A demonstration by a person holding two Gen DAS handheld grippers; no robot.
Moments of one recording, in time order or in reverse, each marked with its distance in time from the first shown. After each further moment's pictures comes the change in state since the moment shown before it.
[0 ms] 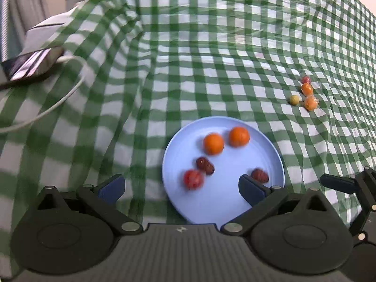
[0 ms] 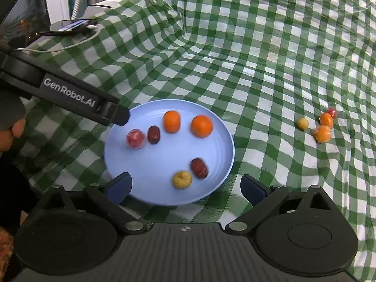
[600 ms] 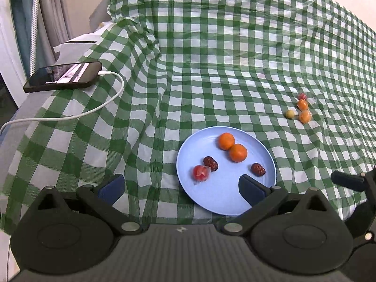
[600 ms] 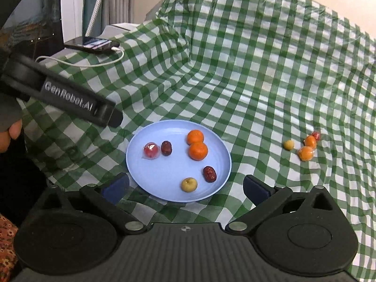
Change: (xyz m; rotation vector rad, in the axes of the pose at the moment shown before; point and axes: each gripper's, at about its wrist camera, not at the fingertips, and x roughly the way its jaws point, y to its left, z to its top) left arm -0.070 0.001 -0.029 -0.030 -0.112 0.049; right arm -0.063 0.023 -0.012 -0.059 -0.125 -0.041
